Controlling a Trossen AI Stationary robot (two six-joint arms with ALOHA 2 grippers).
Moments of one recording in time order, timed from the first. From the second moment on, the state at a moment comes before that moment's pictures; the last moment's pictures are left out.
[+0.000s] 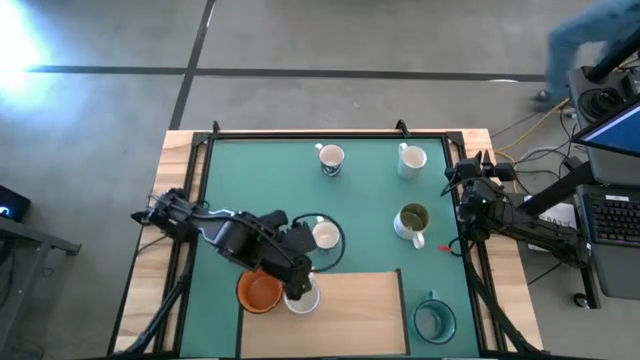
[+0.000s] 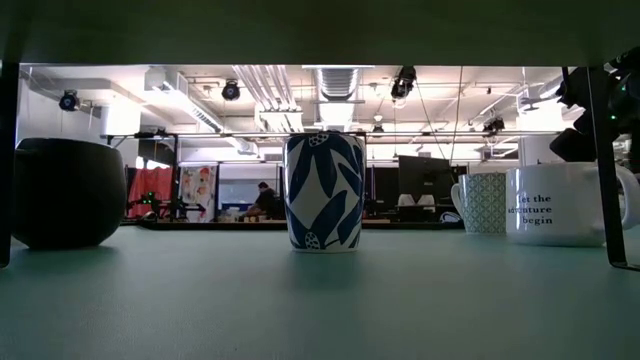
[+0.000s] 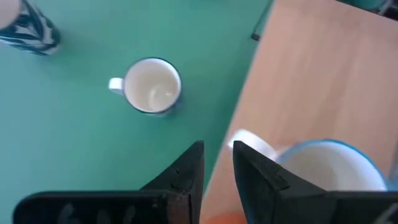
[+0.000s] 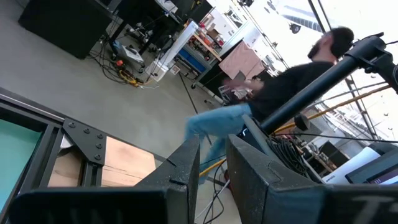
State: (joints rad) left arm -0.44 1.94 2.31 -1.53 -0.34 -0.79; right arm -0.41 0.10 0.01 0.15 1.54 -0.84
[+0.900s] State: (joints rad) left arm -0.33 1.91 2.29 -1.57 -0.35 -0.48; right arm -0.41 0.10 0.01 0.15 1.54 -0.84
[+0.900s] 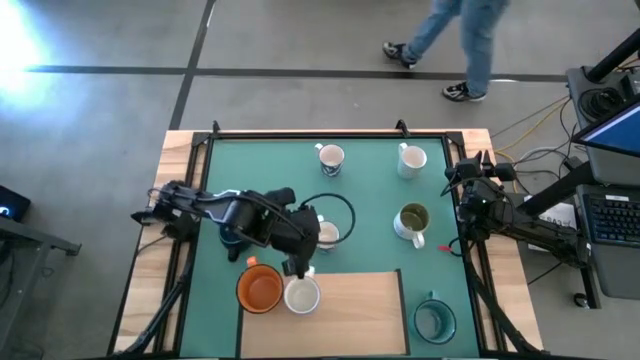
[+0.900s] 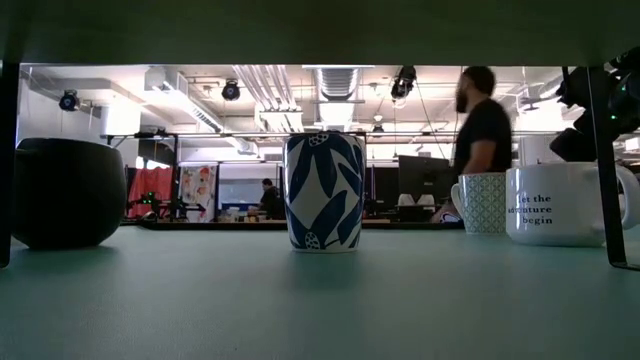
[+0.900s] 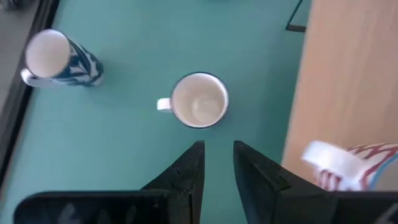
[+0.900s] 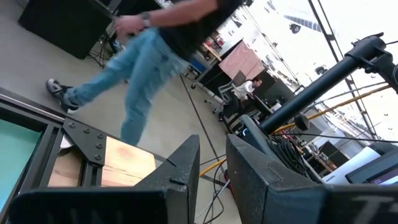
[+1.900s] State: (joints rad) left arm -0.15 1.12 1.11 -1.54 -0.26 -1.06; right arm -0.41 0.10 0.01 0.15 1.54 -0.84
